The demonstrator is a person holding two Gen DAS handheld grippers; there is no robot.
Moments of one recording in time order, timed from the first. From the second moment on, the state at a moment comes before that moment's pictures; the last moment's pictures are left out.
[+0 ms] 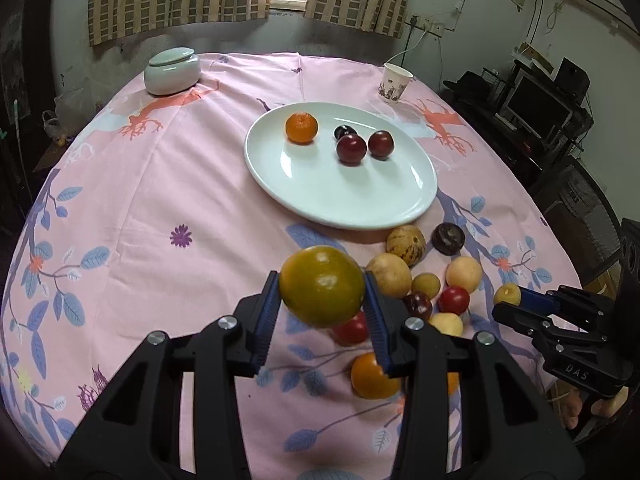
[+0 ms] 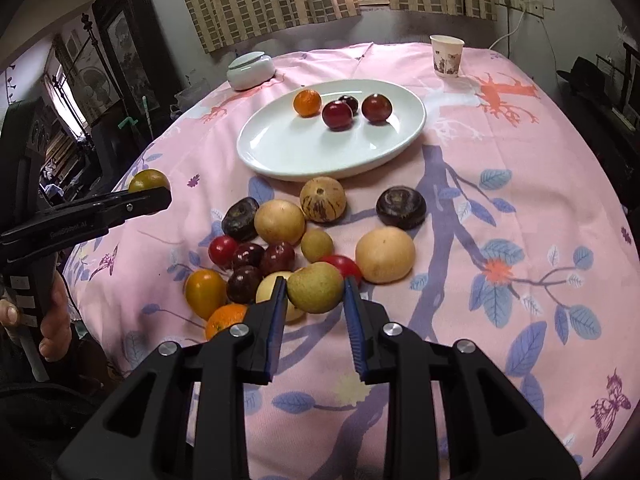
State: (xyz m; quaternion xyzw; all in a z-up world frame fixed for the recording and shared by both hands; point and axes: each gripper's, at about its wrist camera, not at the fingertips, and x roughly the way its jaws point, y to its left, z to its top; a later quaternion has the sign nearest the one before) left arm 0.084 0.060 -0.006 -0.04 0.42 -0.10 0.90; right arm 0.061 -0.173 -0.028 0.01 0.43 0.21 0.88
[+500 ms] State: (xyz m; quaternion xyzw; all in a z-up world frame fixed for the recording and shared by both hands) left arm 0.274 0.049 -0.009 -0.03 0.47 -0.07 0.88; right arm 0.244 -0.112 0.005 -0.06 0.41 0.26 0.87
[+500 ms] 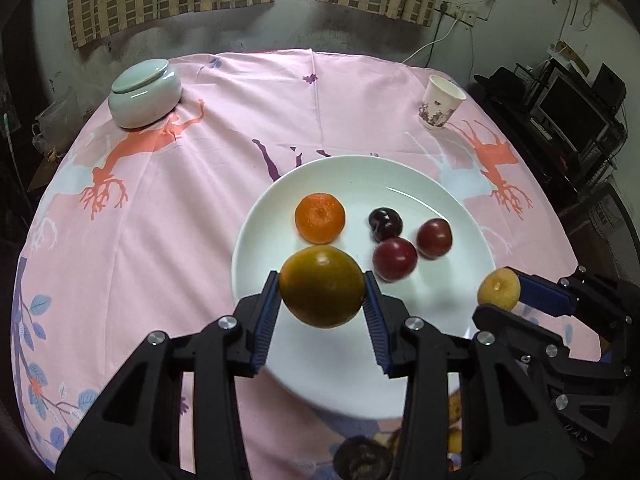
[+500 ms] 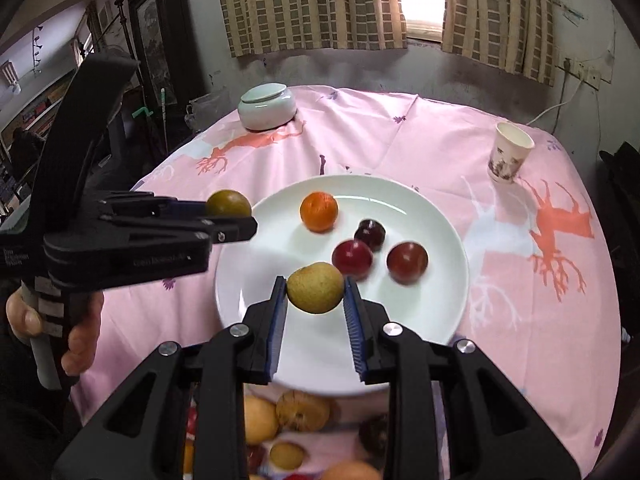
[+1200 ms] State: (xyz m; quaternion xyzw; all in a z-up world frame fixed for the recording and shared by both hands) left arm 0.318 0.061 -0.024 -0.07 0.50 -0.06 0.86; right arm 0.308 -0.093 -0.027 -0.09 0.43 0.23 0.87
